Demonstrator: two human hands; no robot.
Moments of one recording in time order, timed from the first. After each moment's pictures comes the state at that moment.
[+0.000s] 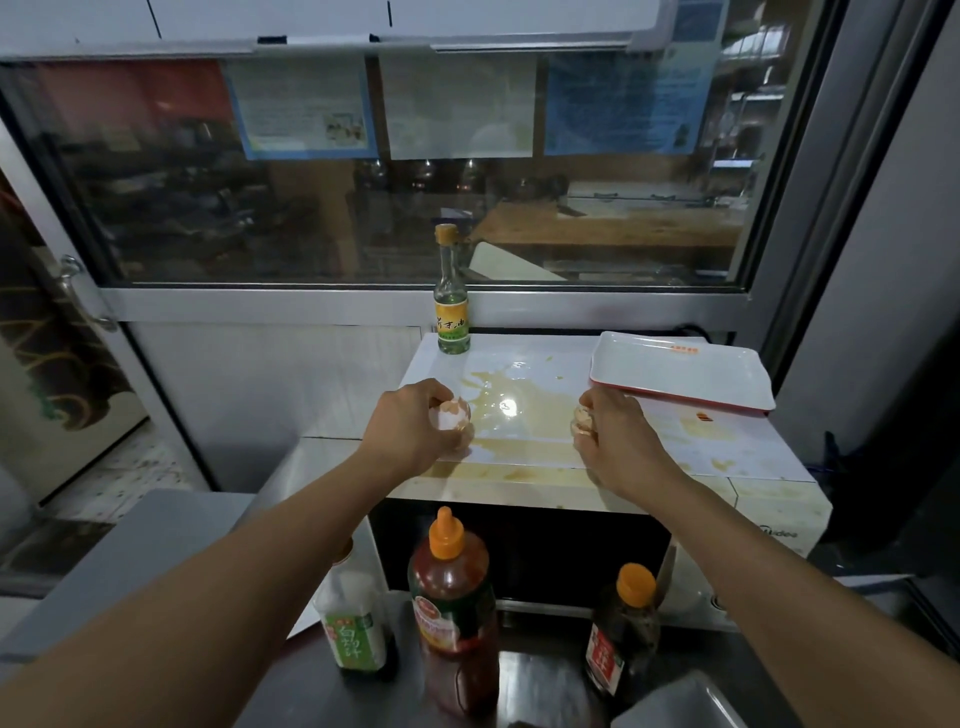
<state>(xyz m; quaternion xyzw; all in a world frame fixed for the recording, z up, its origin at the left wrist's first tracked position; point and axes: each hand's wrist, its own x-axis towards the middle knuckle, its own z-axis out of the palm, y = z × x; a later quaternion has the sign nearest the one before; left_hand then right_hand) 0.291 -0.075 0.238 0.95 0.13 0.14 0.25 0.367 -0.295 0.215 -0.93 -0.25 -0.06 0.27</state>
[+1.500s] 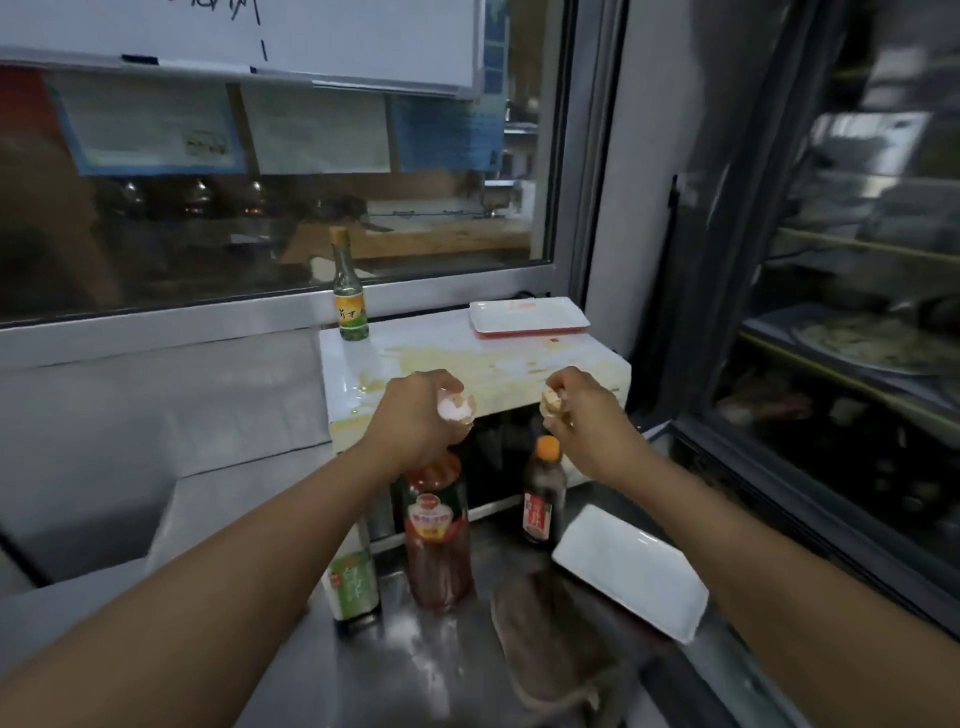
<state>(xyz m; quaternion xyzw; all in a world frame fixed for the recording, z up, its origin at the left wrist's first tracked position) 0.180 -0.095 0.258 0.94 -0.15 0.11 0.27 0.154 -0.298 0.240 -0.95 -0.07 -0.19 0.25</state>
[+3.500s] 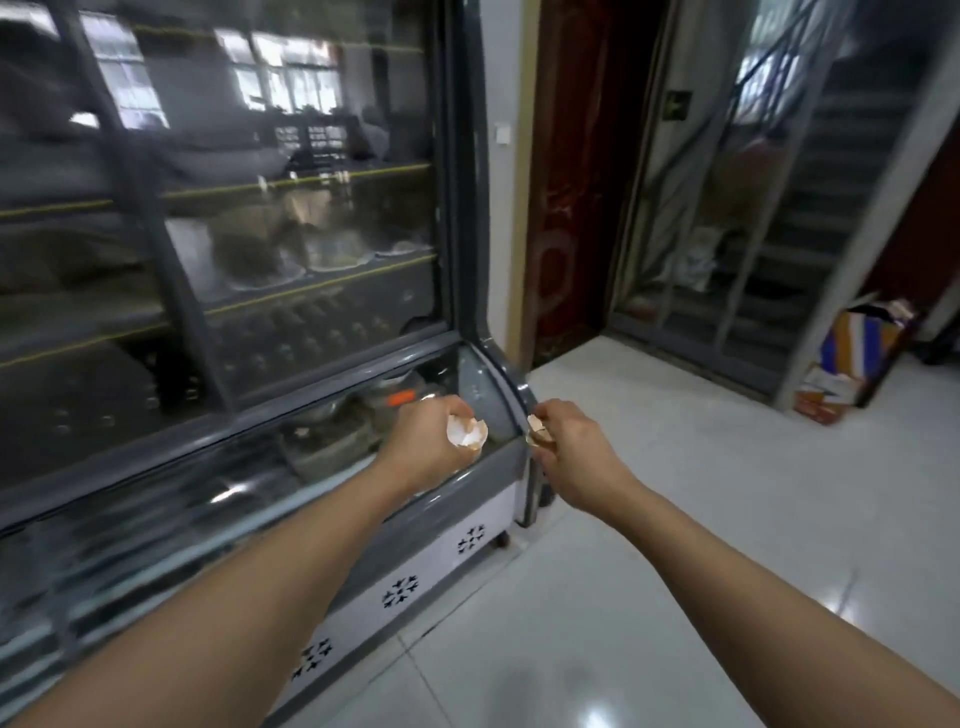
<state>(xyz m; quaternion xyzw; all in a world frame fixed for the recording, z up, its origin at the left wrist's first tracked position) -0.823 -0.453 0.208 0.45 -0.83 -0.24 0.22 -0.981 -0.362 0.201 -0.59 0.75 -0.30 0.08</state>
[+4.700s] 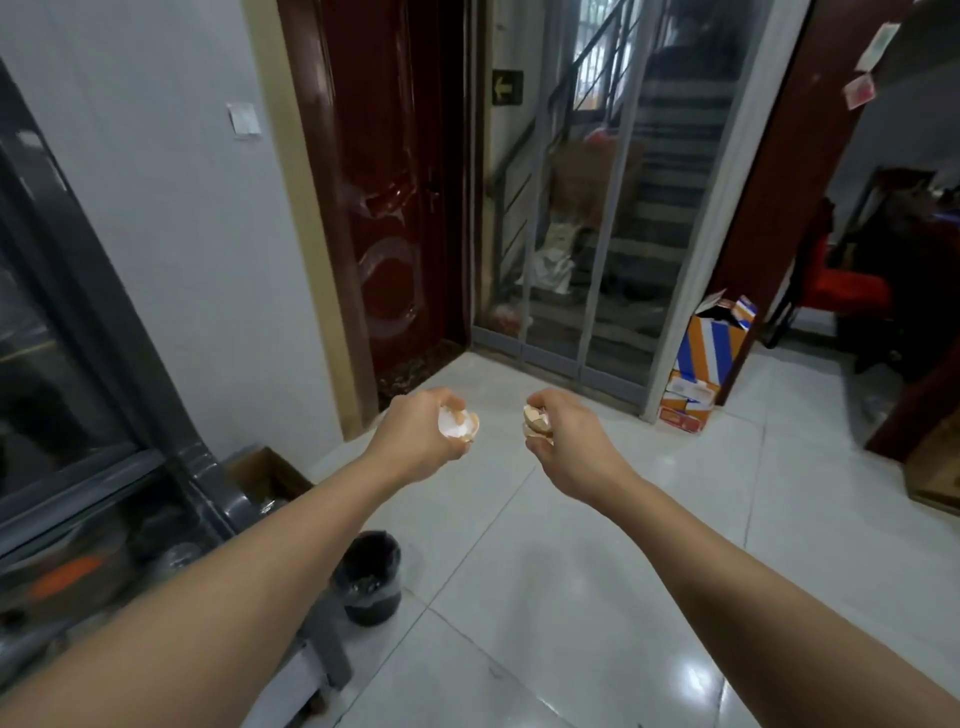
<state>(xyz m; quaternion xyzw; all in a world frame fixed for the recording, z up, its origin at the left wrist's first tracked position) -1.395 -0.653 0.199 0.36 -0.88 -0.27 0.16 -1.530 -0.524 0.195 -0.48 0.83 -0.29 0.06</state>
